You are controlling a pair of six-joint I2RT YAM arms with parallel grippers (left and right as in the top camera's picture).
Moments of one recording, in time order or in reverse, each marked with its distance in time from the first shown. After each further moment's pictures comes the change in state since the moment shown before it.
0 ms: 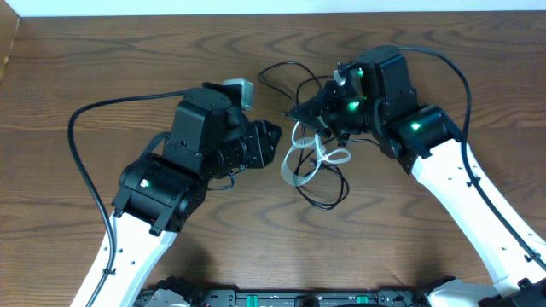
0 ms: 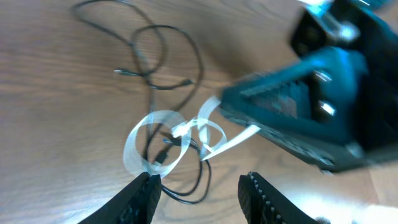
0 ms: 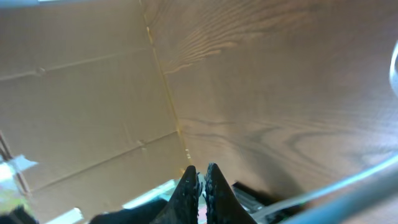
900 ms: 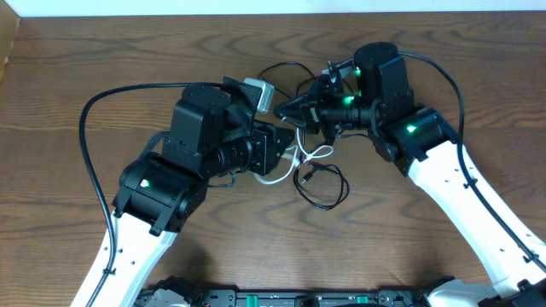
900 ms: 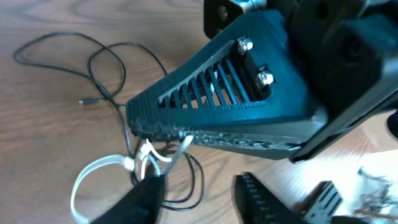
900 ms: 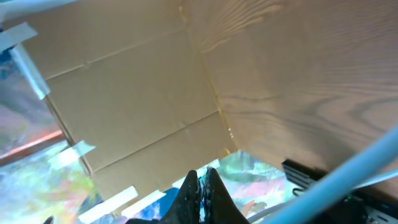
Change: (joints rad) left arm 0.000 0.000 0.000 0.060 0.133 0.212; right arm 0.026 0.000 0.000 0.148 -0.132 0.235
